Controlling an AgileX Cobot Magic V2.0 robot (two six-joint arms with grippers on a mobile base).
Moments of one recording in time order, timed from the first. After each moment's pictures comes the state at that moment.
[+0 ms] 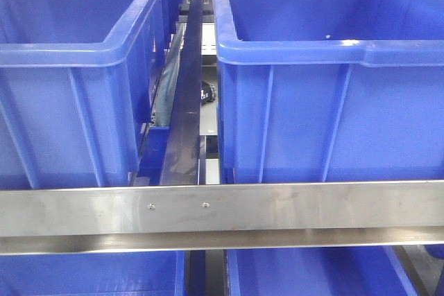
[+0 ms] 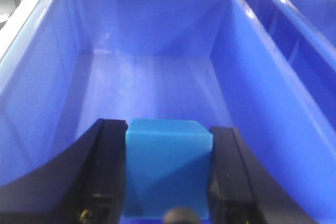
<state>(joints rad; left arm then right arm) -0.19 0.73 -0.56 0.46 0.13 -0.59 0.06 0.90 -0.63 0.13 0.06 -0.02</state>
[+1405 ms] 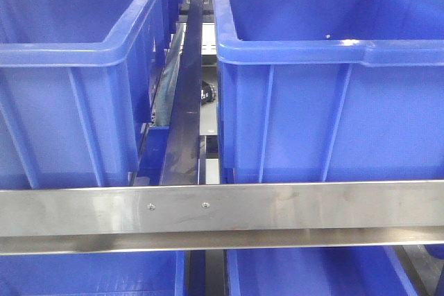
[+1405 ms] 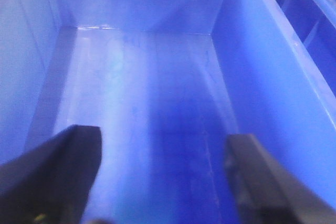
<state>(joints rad) -0.19 0.99 -0.67 0.43 0.09 -0.59 0.06 1.09 -0.72 0.13 -0.01 -0.02</state>
